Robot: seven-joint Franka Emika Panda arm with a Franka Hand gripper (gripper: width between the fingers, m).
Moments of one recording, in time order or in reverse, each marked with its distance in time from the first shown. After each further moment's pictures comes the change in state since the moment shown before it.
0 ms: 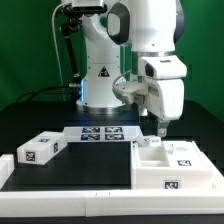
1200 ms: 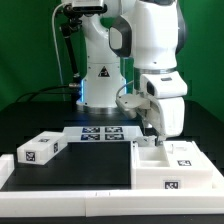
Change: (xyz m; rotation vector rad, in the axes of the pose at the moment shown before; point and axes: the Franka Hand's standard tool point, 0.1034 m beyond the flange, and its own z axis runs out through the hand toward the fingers) arm 0.006 -0.002 0.024 0.043 0.023 0.031
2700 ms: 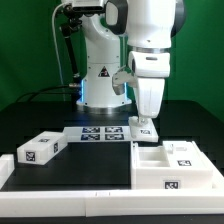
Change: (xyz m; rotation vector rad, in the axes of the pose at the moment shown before) arm -0.029 -0.005 -0.048 0.053 -0.083 0.275
